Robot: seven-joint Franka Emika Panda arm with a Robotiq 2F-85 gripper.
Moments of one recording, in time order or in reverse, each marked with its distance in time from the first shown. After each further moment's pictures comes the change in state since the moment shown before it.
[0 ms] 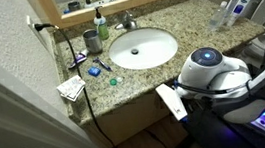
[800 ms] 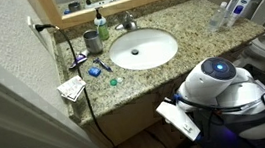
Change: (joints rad) arm -0.017 -0.004 0.128 0.007 -0.044 0.141 -0.198
